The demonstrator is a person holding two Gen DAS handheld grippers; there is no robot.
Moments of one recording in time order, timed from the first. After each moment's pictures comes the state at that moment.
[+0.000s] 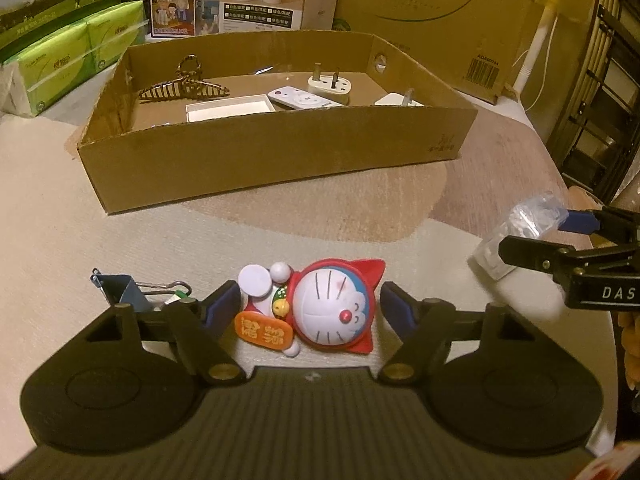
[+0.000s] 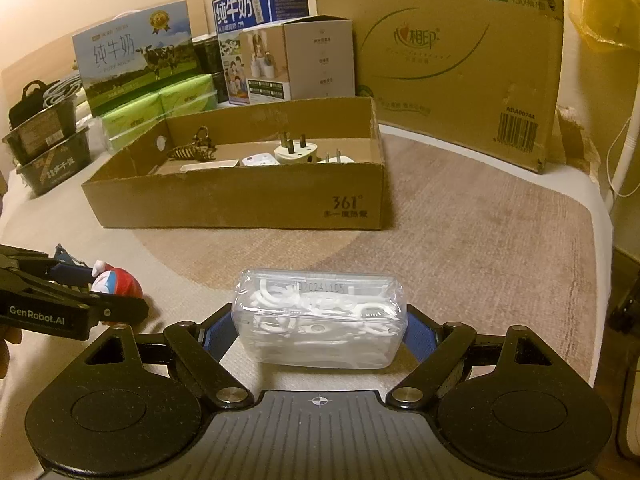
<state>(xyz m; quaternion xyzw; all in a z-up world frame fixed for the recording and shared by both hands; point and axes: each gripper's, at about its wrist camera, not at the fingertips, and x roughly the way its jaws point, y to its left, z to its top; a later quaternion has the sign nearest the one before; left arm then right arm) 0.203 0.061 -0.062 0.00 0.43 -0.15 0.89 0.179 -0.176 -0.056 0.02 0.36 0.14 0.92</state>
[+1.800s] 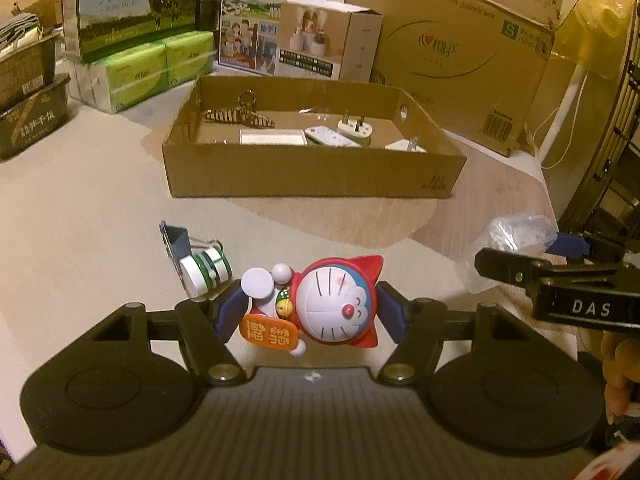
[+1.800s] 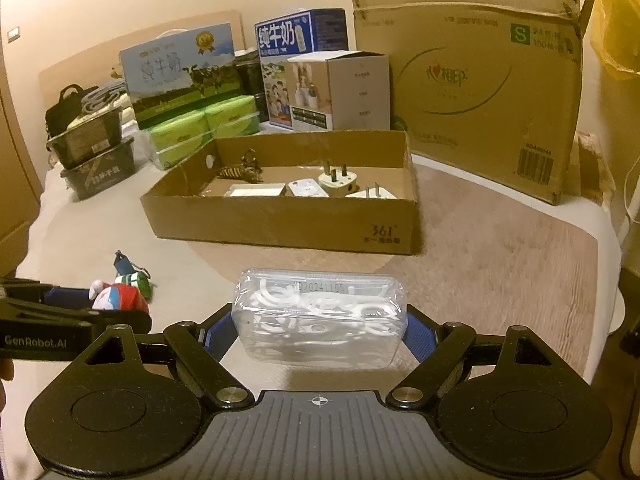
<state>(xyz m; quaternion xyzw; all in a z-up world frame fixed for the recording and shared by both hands) 0.126 0.051 -0.010 -0.05 0.39 -0.05 0.92 0.145 -0.170 -0.015 0.02 0.33 0.19 0.92</state>
